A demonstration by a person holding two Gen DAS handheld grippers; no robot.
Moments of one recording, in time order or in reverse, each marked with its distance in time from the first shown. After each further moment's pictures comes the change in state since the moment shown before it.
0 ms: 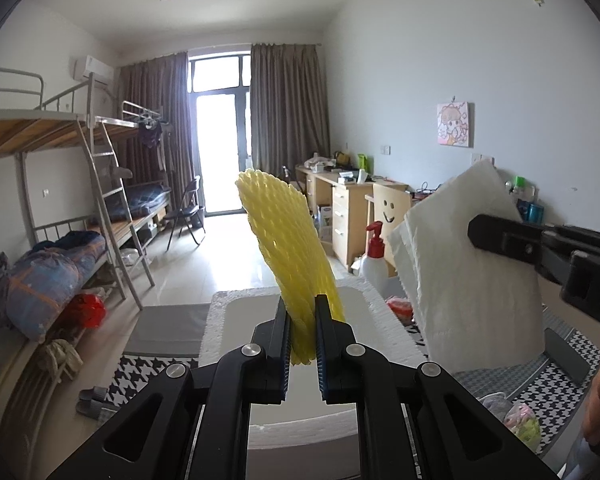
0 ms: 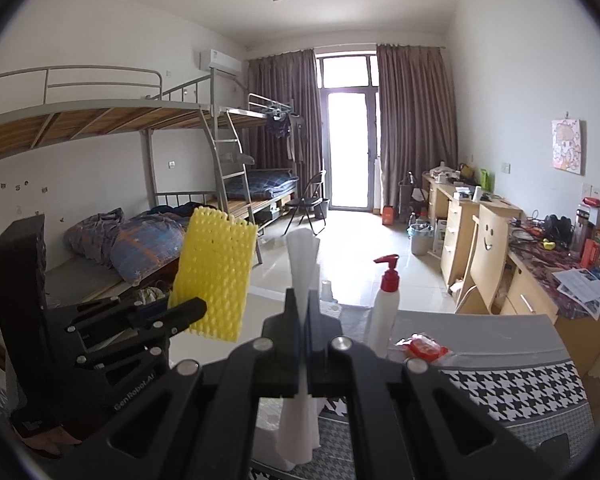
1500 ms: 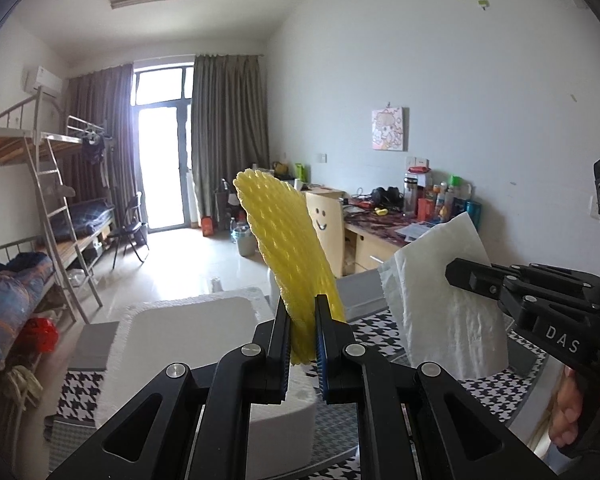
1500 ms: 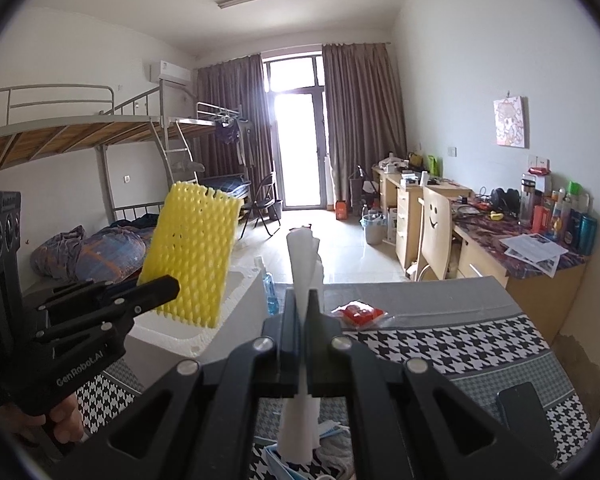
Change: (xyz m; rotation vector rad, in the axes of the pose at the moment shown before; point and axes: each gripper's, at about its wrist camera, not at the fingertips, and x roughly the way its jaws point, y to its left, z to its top) left arm -0.028 -0.047 0.000 0.059 -0.044 -0.218; right arm -0.055 -0.037 -0.039 0.090 -0.016 -0.167
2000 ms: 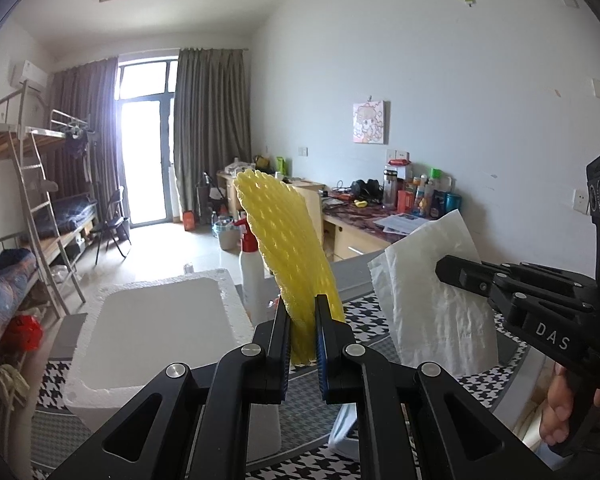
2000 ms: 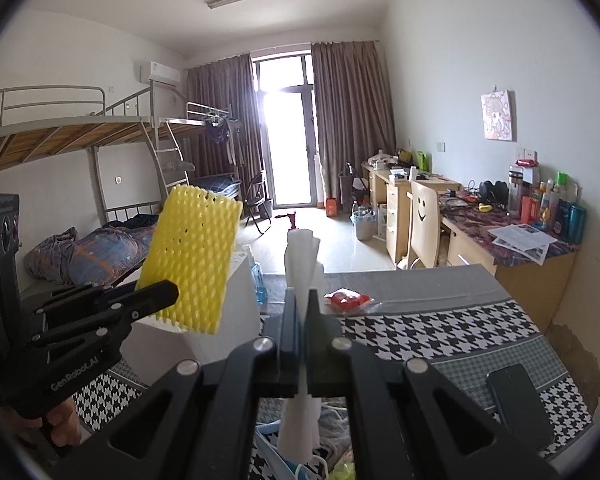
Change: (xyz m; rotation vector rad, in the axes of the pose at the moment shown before) left arm -0.005 -0.016 -0.013 0.008 0.017 -0.071; right arm -0.014 -0.007 -0.017 0.026 0.001 -0.036
